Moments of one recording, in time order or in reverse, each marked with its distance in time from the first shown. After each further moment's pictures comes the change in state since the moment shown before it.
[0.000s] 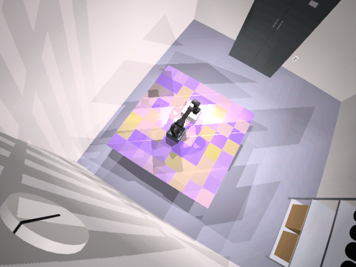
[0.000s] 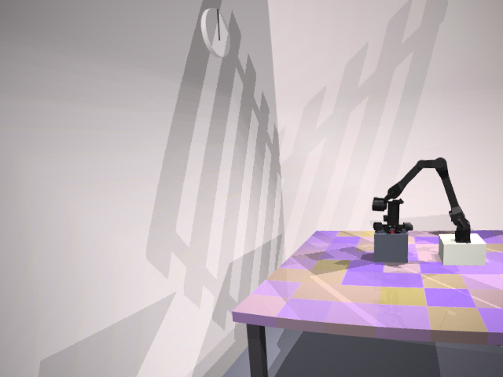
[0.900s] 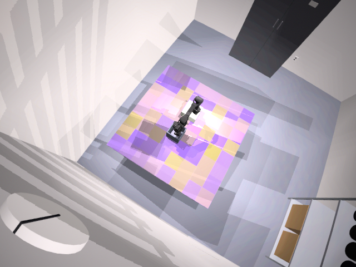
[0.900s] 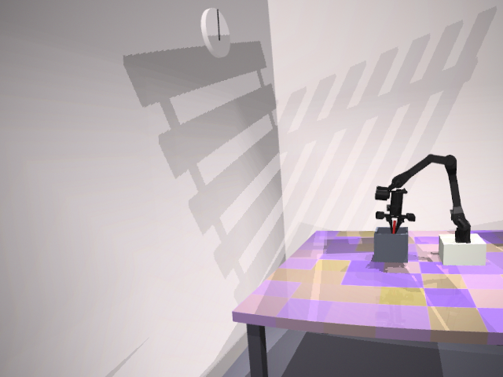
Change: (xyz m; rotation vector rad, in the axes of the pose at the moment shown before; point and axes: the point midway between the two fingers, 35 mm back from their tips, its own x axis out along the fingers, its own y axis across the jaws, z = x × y) arm -0.054 -0.004 -0.014 0.066 -0.025 0.046
